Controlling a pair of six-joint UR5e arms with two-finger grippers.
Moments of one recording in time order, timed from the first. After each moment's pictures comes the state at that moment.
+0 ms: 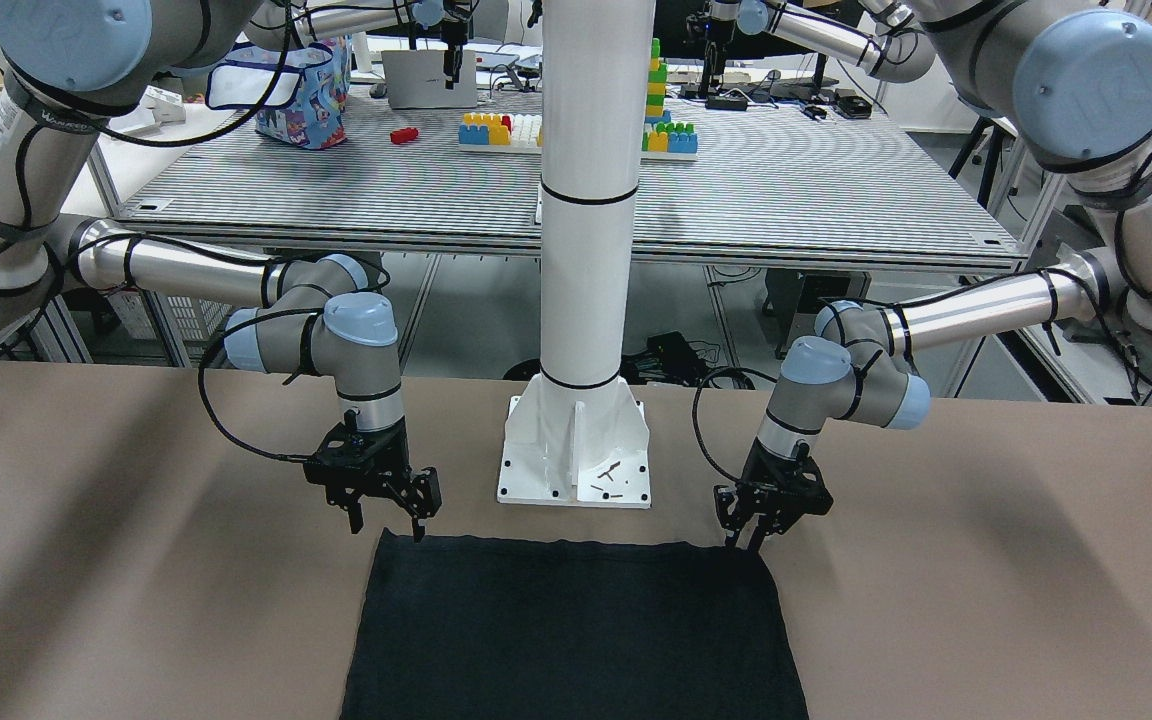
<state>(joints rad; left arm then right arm) -0.06 -1.52 -2.07 -2.08 -1.35 -1.60 0.18 -1.51 2.22 -1.42 1.42 1.65</state>
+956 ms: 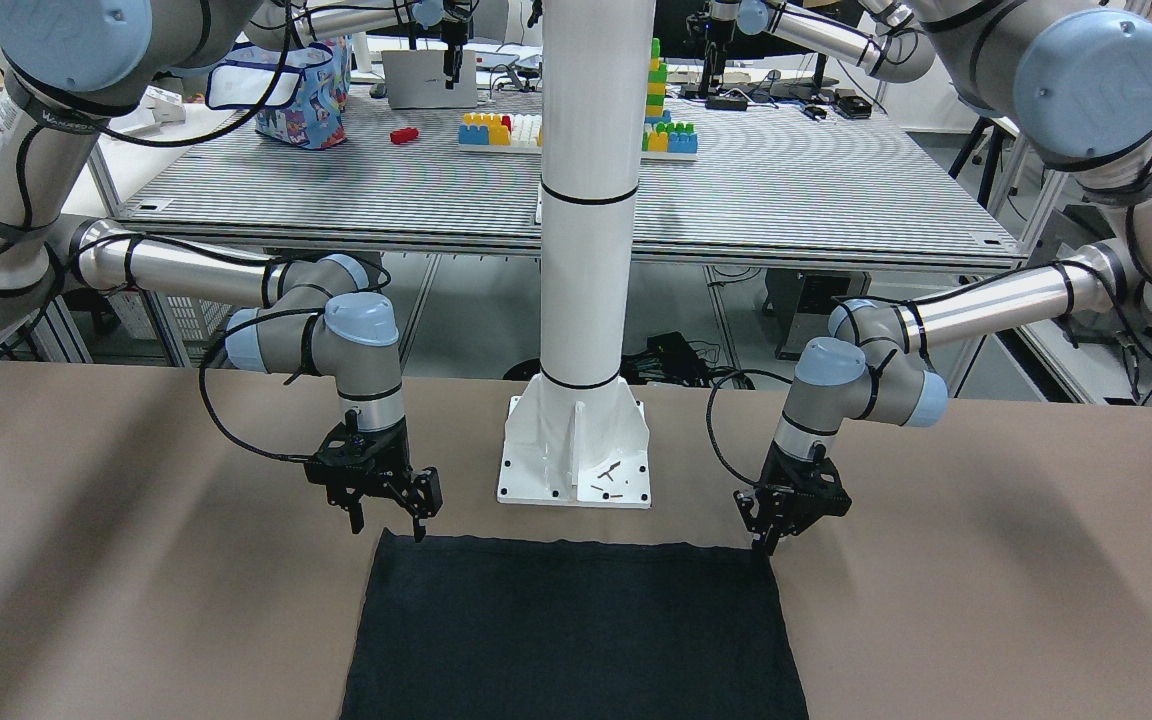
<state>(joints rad) -0.06 -1.48 -2.09 -2.08 -1.36 -1.58 0.18 -1.51 2.21 -1.42 1.41 1.65</state>
